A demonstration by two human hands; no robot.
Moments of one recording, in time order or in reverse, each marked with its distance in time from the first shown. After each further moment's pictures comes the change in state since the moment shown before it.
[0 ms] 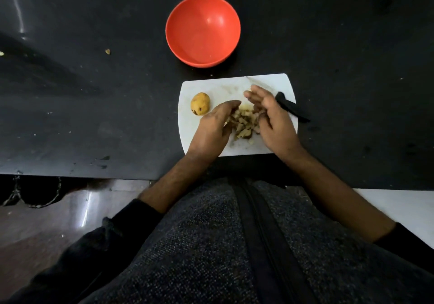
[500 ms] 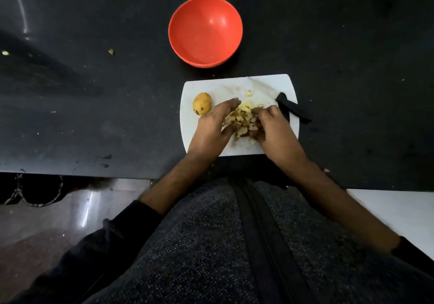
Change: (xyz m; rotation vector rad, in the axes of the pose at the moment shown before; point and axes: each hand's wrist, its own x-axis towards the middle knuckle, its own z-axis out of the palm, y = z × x) left_hand -0.004 0.003 -0.006 -0.073 0.028 -0.037; right_hand -0.013 0.003 0.002 -0.606 -0.111 0.135
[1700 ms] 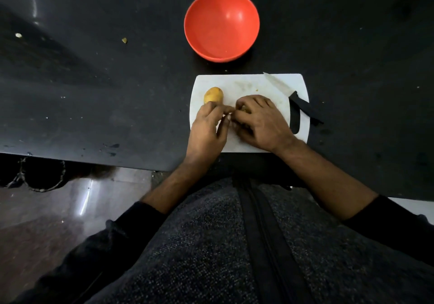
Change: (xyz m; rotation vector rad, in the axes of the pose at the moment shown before) left_hand -0.024 -0.014 -0.008 0.141 0.230 -0.018; right_hand 0.040 -0.005 0.023 -0.215 0.117 -0.623
